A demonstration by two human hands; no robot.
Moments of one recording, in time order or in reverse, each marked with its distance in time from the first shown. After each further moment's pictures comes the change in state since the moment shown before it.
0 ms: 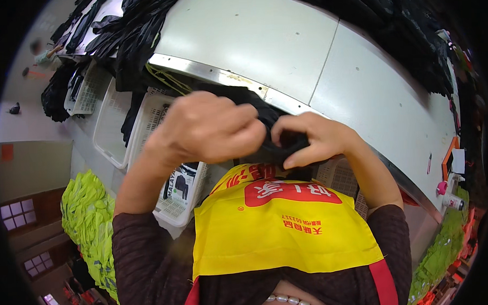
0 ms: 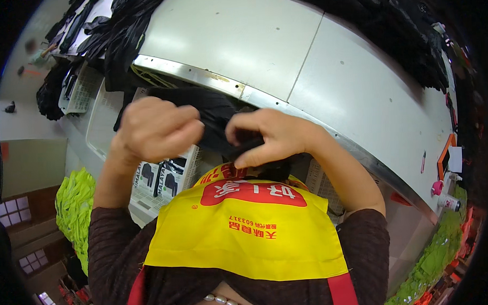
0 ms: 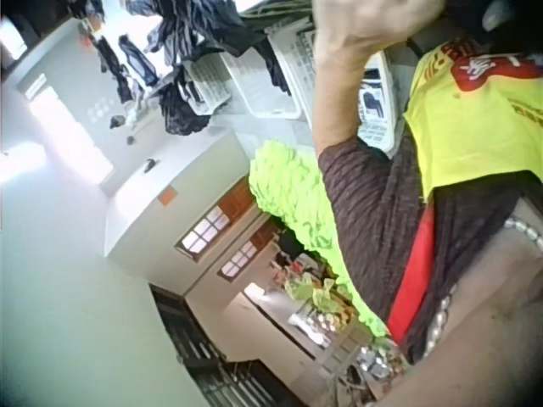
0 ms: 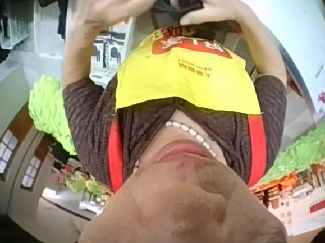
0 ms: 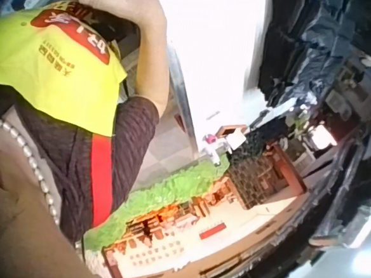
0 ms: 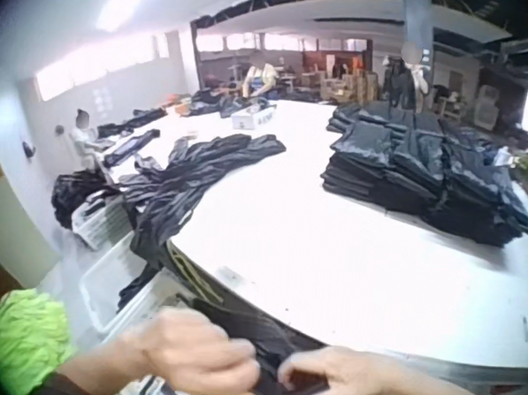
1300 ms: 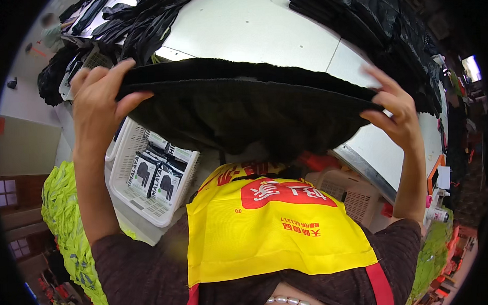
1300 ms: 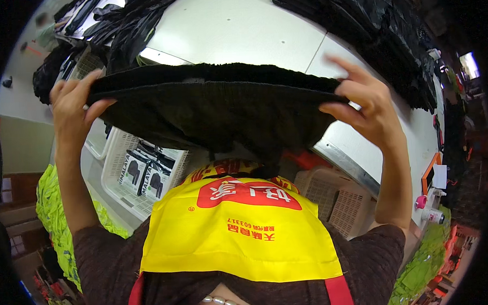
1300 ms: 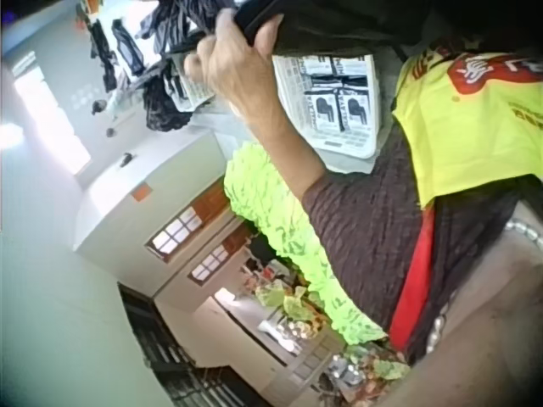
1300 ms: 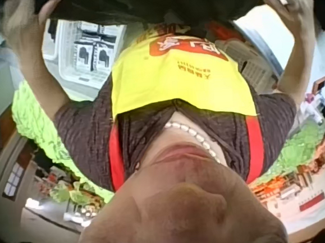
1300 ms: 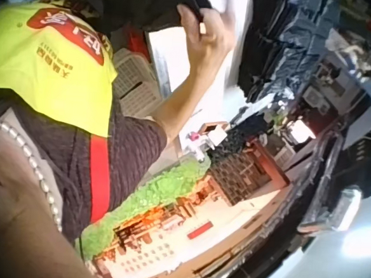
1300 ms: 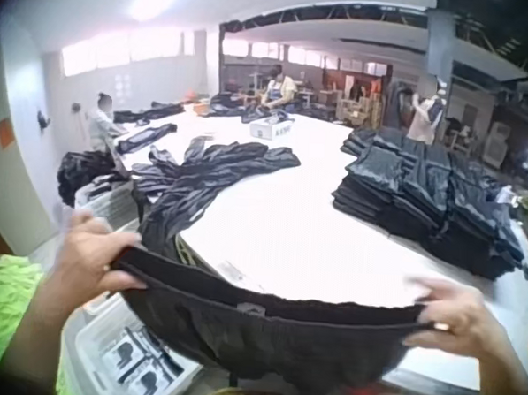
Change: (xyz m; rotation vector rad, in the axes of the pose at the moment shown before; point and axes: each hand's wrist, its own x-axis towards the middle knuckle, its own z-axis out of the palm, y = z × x) left_hand -0.075 -0.008 -0.125 0.505 -0.230 -0.611; right_hand -0.089 -0.060 -0.057 -0.907 0.660 -0.214
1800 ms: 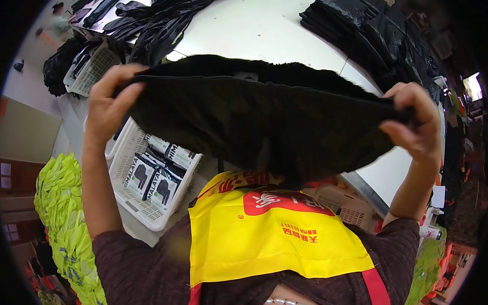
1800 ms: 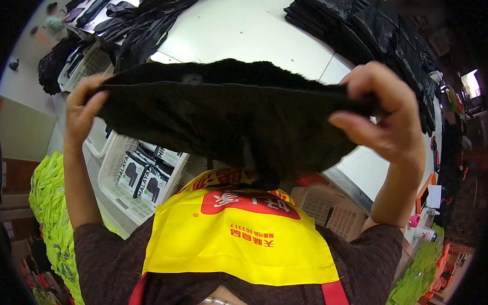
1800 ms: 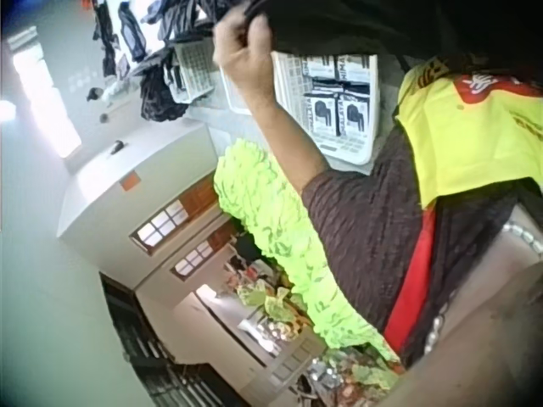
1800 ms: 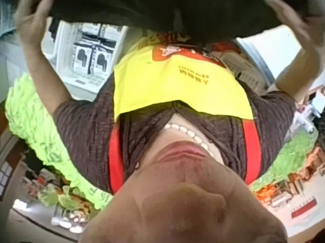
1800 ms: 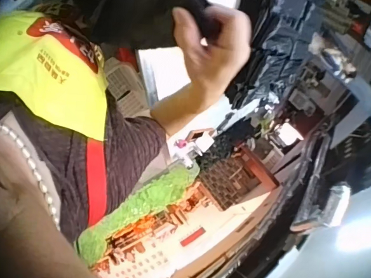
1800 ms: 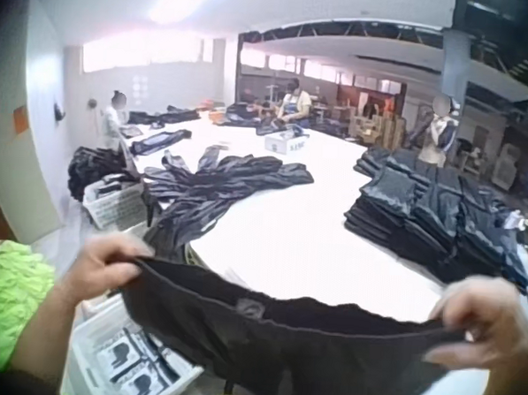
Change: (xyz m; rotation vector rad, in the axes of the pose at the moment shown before) left_hand -0.031 -0.034 0.032 -0.995 0.041 -0.413; right_hand 0.059 -0.029 -0.018 0.343 0.024 -0.087
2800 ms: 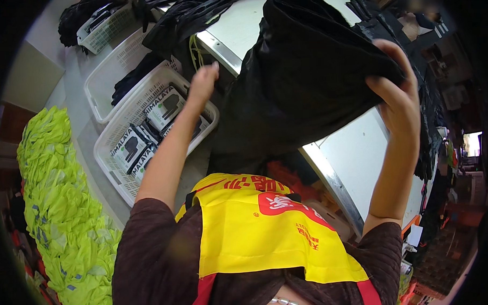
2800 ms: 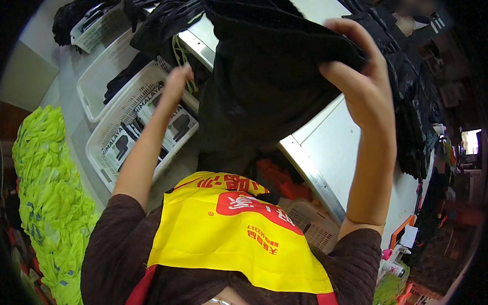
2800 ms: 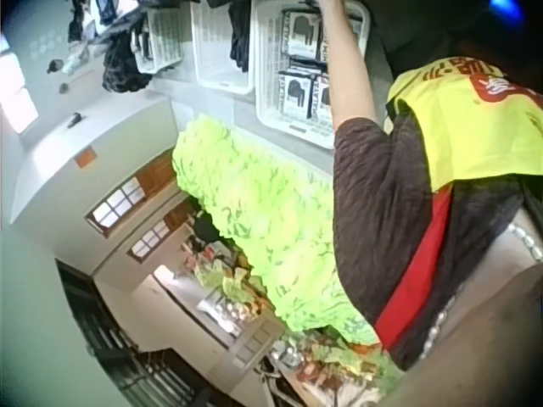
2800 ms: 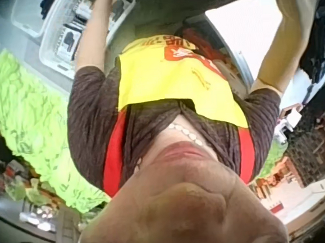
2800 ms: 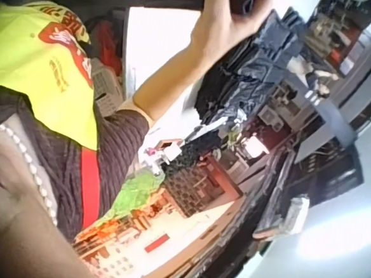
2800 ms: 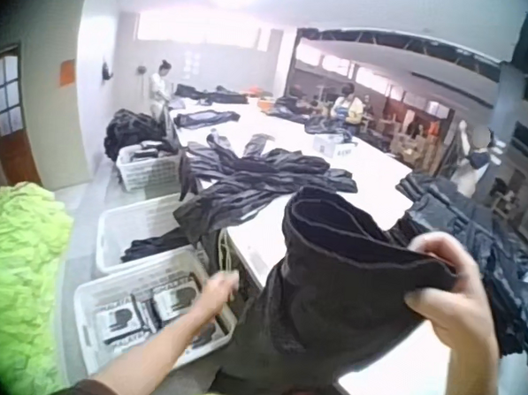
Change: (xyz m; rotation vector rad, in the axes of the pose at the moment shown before) left_hand -0.035 -0.216 0.149 -0.270 0.450 -0.548; right_hand 0.104 0.024 0.080 0.438 0.090 0.233
